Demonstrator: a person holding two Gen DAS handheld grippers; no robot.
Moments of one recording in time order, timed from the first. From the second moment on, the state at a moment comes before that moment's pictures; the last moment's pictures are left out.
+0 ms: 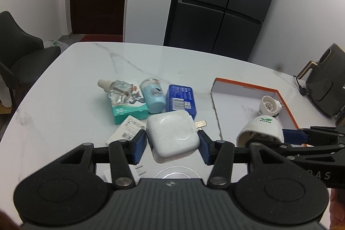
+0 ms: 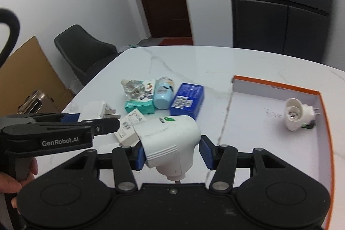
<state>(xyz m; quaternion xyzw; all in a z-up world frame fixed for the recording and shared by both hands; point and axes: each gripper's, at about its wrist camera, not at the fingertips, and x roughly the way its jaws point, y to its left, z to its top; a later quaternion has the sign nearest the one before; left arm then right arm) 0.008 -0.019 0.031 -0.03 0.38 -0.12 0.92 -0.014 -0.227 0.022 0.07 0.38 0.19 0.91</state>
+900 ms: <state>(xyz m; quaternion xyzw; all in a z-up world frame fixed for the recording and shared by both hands) -0.007 -0.093 0.046 0.00 0.37 -0.17 0.91 -0.046 -0.299 0.034 0.10 0.37 0.10 0.92</state>
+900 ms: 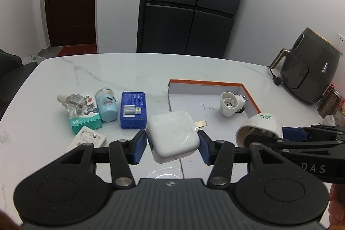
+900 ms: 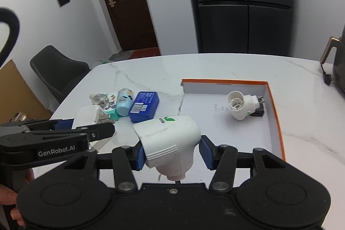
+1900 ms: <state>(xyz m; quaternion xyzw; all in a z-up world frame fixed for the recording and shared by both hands) -0.012 -0.141 0.044 0.02 0.37 -0.21 0.90 -0.056 -0.342 0.027 0.07 0.39 -0.02 0.92</state>
